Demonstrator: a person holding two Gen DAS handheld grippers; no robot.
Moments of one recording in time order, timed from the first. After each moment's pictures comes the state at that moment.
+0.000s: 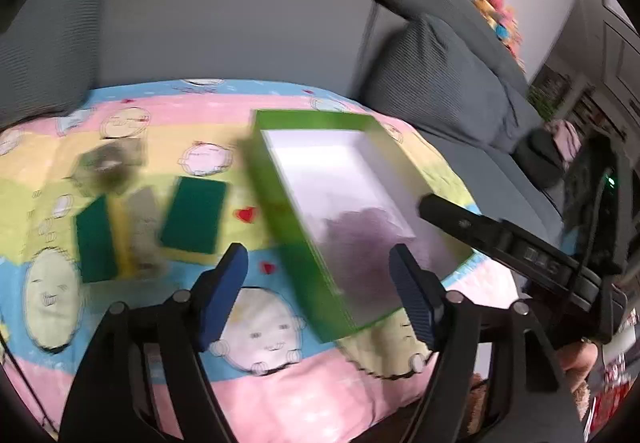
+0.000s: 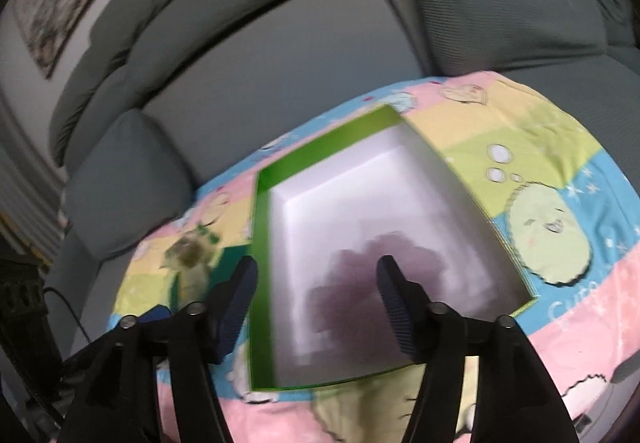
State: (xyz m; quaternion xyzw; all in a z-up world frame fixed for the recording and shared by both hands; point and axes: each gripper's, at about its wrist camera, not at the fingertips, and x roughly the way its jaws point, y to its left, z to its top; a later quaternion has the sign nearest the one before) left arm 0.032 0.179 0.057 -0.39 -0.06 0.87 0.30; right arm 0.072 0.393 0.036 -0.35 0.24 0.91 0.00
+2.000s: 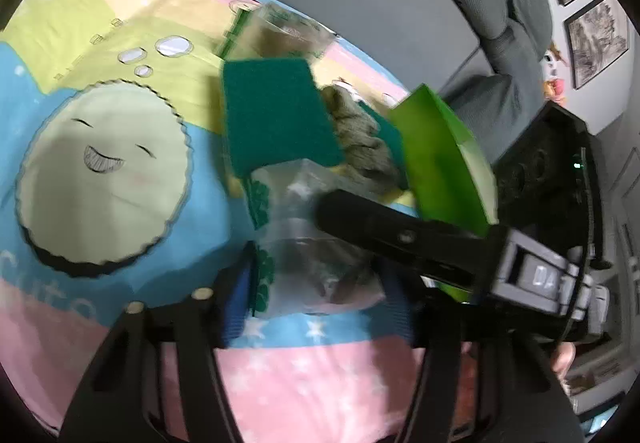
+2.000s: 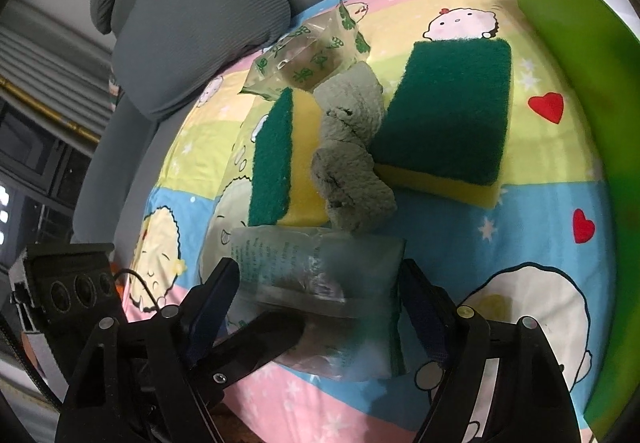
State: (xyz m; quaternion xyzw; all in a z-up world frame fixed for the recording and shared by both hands) left arm 0.019 0.038 -0.050 -0.46 -0.24 0.82 0.25; right arm -0.024 0.211 -0.074 -0.53 0.22 0.79 -0.21
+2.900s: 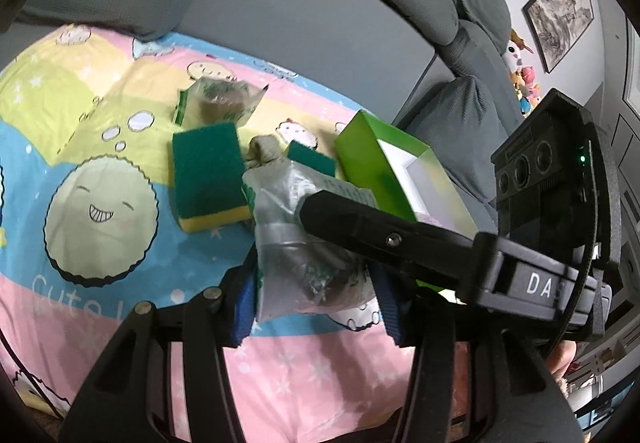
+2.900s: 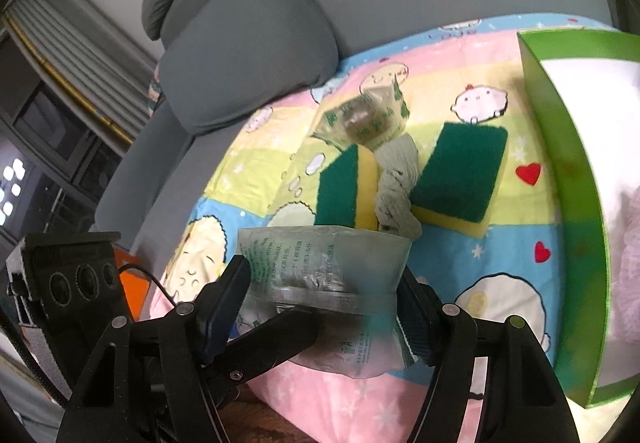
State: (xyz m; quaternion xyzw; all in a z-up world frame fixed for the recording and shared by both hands) left arm 0.053 0.059 0.018 -0.39 -0.20 0.86 0.27; right arm 0.009 0.215 -0.007 -0.45 0.20 0.84 -0.24
